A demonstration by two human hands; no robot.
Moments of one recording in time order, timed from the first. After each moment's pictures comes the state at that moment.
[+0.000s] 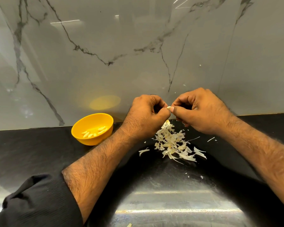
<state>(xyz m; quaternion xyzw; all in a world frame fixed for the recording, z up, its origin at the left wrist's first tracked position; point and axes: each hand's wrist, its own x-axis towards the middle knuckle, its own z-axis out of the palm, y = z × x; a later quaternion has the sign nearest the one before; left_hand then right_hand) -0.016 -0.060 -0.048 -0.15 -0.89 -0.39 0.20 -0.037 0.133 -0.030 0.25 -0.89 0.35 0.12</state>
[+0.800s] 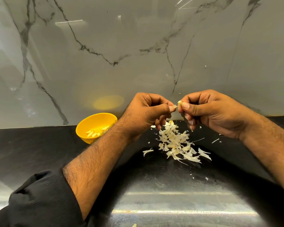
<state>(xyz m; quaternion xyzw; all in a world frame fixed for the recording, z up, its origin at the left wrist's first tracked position) -0.016 -0.079 -0.041 -0.17 -0.76 -0.63 0.03 -0.042 0.150 -0.028 0.30 -0.70 0.63 -0.16</state>
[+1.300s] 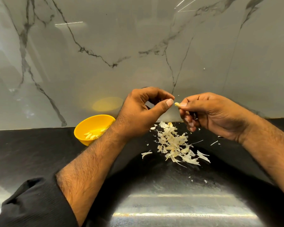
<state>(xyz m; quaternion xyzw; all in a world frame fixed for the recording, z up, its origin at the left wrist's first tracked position) -0.015 -0.084 -0.033 -0.24 -0.83 -0.45 0.22 -0.041 0.150 -0.023 0.26 -0.71 0.63 -0.18</state>
